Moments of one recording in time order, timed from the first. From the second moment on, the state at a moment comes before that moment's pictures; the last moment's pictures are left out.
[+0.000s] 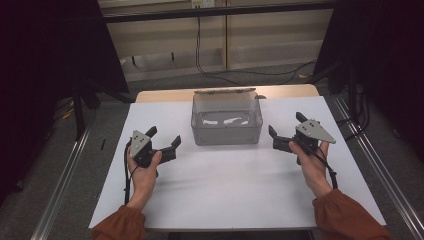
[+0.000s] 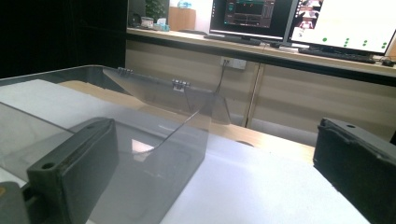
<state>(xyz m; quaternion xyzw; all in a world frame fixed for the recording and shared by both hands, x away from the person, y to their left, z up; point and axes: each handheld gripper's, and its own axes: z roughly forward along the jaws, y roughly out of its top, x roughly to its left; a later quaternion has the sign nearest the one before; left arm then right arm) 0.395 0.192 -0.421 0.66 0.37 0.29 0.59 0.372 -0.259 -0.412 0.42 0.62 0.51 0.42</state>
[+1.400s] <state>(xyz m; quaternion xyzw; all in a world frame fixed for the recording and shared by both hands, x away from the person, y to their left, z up) 0.333 0.222 -0.431 0.66 0.40 0.31 0.56 0.284 -0.303 -0.429 0.45 0.59 0.52 0.42</state>
